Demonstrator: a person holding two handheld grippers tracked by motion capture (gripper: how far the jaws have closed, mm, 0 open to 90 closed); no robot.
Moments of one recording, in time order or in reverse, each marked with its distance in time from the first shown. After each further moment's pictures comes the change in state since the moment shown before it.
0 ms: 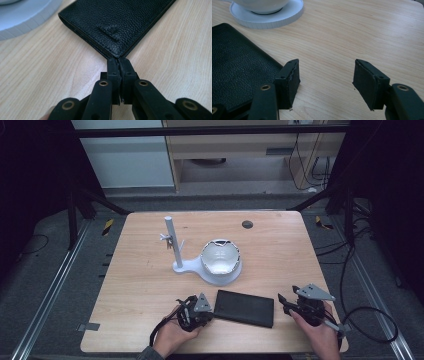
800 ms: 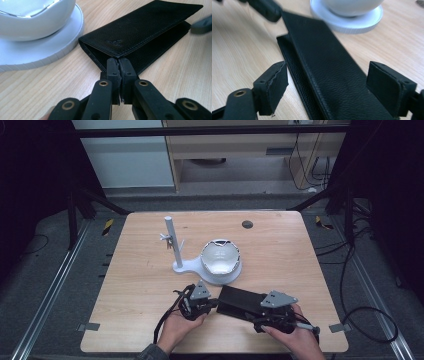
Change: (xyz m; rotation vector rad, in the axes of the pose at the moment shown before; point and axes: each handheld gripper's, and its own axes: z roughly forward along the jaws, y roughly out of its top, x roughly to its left) left arm 0.017 0.020 -0.001 -0.168 0.005 -0.095; right arm 0.082 0.028 0.009 0.102 0.266 -0.241
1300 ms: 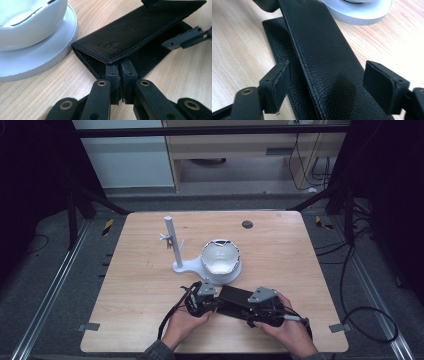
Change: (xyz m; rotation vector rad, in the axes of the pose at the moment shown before) left arm 0.000 0.011 0.015 0.017 -0.028 -0.008; right arm 0.001 0.014 0.026 0.141 -0.044 -0.080
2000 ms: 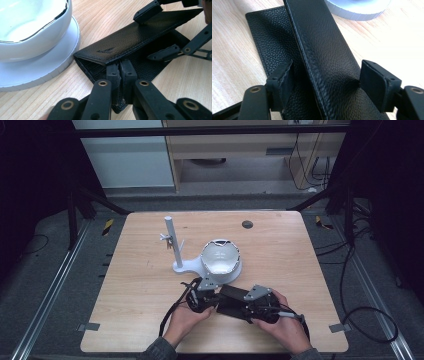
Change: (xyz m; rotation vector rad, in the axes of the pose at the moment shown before) left arm 0.003 0.010 0.000 -0.022 -0.012 -0.015; right arm 0.000 0.006 0.014 0.065 -0.045 -0.025
